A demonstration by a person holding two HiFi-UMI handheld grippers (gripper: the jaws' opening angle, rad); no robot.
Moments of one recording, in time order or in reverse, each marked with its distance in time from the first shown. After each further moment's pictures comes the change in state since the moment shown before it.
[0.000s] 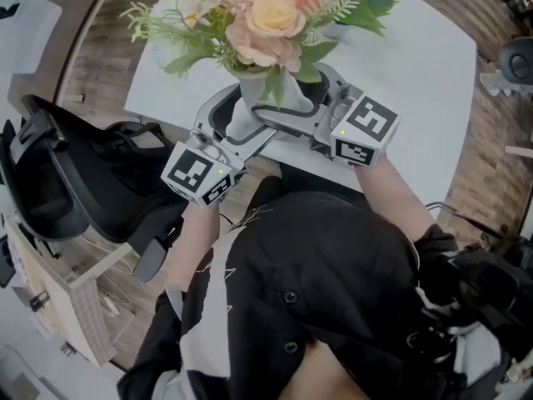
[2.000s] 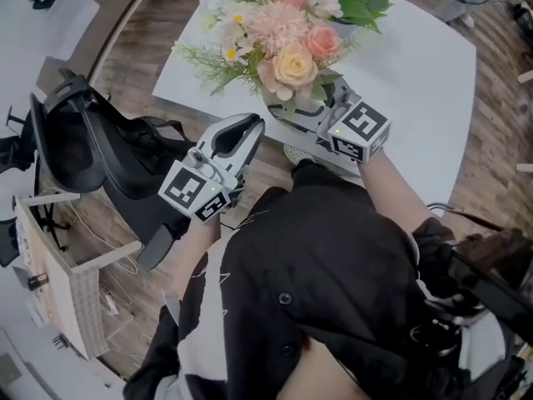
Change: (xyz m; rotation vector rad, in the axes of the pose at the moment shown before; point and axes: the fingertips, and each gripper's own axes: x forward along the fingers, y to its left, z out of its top) left arm -0.076 -0.066 0.020 0.001 -0.049 0.062; right arm -0.024 0.034 -0.020 -0.154 0.005 -0.071
